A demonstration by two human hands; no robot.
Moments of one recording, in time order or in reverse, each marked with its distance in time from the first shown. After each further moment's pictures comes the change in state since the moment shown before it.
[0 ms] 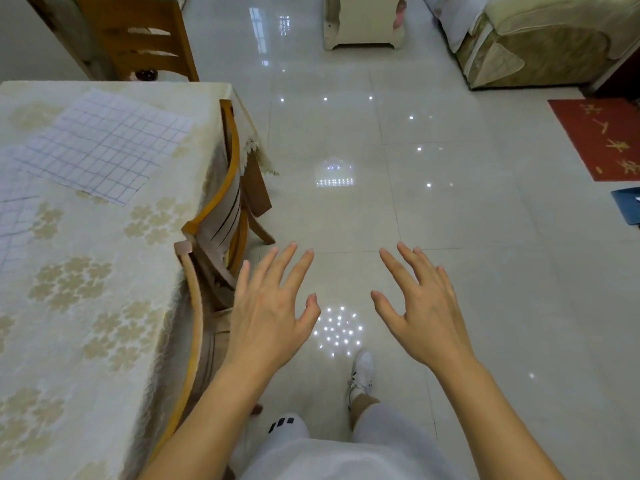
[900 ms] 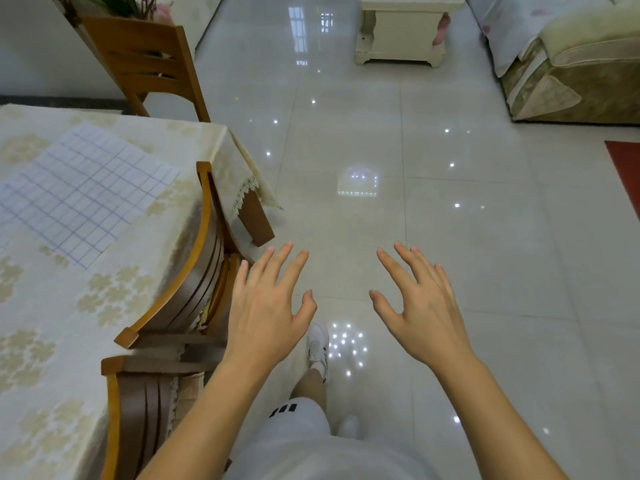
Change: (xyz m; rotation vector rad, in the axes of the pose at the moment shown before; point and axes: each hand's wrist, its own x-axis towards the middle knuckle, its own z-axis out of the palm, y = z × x) left_hand 0.260 0.024 0.033 0.036 0.033 -0.144; right_hand 0.276 0.092 -0.032 0.000 -0.074 -0.124
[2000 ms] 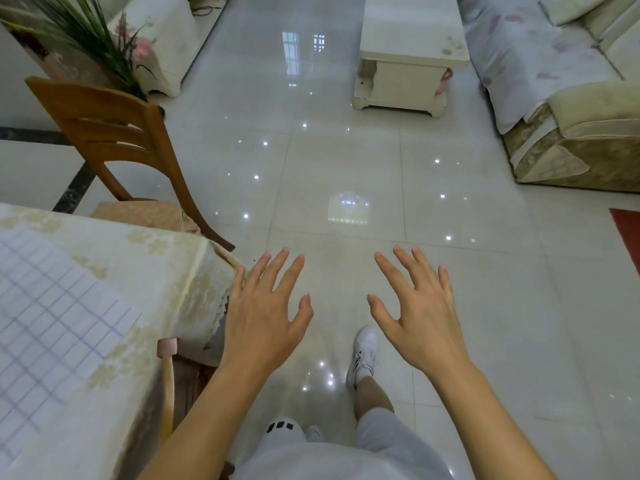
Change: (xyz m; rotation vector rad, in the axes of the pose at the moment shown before) left_hand 0.374 -0.089 0.015 -0.056 0.001 -0.029; right_hand 0.386 0.007 -0.002 -0.100 0.091 -0.048
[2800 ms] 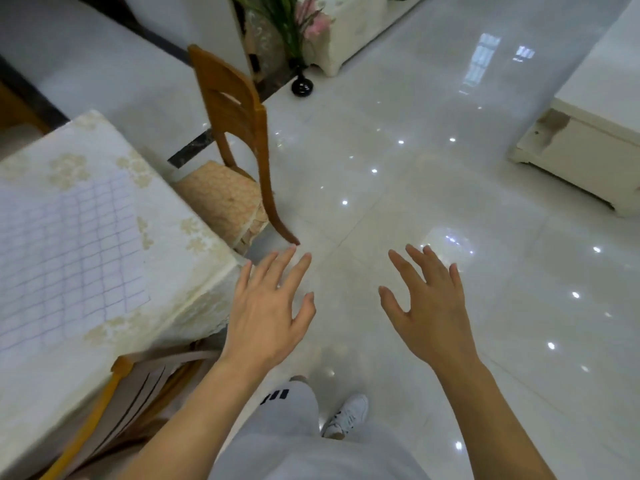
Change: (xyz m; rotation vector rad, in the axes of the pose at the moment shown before) left_hand 0.192 0.016 0.008 0.126 0.086 -0.538; right_hand 0.324 0.052 0.043 0.146 -0.242 -0.462
